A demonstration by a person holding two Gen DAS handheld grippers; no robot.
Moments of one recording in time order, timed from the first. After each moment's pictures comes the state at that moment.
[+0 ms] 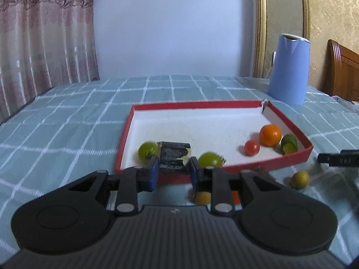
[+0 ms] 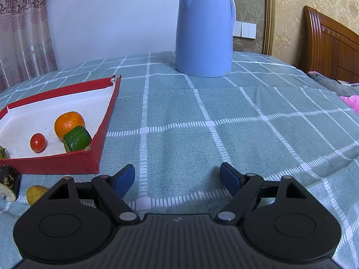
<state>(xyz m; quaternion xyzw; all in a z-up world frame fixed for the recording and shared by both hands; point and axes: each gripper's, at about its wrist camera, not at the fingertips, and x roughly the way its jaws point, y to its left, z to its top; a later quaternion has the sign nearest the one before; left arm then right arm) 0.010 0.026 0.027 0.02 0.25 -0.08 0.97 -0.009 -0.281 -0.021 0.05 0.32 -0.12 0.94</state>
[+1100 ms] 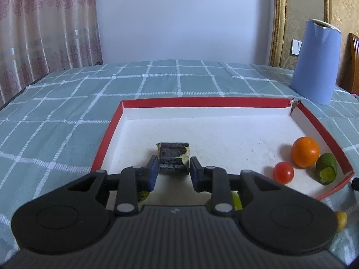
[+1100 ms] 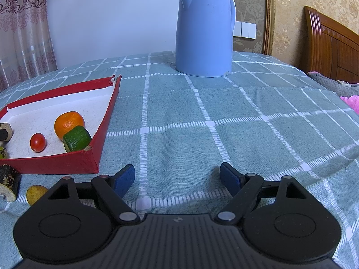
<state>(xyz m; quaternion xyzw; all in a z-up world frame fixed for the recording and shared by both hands) 0.096 0.008 0.005 0.02 0.30 -0.05 0.95 -0.009 -0.281 -0.022 0.05 0.32 -0.12 0.94</state>
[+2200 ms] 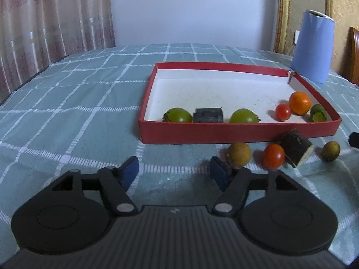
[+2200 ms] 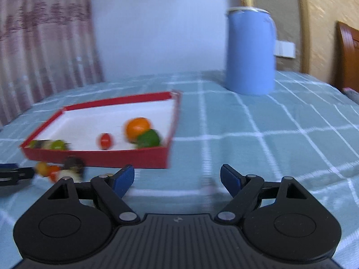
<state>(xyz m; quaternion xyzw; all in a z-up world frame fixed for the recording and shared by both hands) 0.011 0.051 -0.012 0.02 0.32 -0.03 0.95 -0.054 -0.234 -0.004 0.05 0.27 0.03 0.96</state>
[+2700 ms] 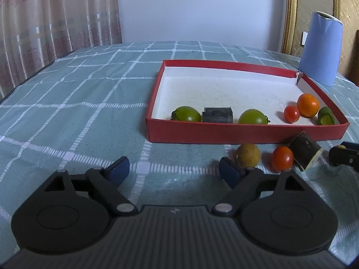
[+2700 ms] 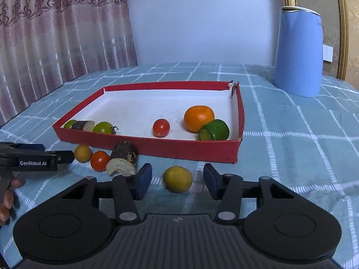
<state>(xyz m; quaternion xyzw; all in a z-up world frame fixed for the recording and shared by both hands) 0.016 0.056 -0.014 0.01 0.33 -0.01 0.95 -0.035 -0.188 -0.012 0.02 0.30 0.09 0.95</state>
